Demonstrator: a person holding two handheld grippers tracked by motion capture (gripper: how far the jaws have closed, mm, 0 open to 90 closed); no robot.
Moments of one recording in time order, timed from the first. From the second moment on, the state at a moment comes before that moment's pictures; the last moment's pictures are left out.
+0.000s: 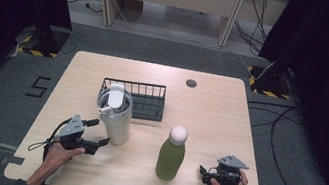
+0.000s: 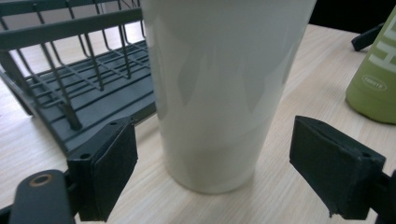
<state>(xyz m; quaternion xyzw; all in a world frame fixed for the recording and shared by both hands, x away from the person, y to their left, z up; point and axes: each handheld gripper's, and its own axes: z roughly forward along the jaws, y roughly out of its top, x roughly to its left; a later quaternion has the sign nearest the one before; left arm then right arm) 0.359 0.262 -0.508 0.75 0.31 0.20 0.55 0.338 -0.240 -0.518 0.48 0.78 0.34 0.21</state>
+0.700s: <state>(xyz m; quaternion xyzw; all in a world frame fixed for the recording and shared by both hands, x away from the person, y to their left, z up) 0.378 0.239 -0.514 0.74 0.31 0.20 0.56 0.338 -0.240 -0.518 0.48 0.78 0.34 0.21</state>
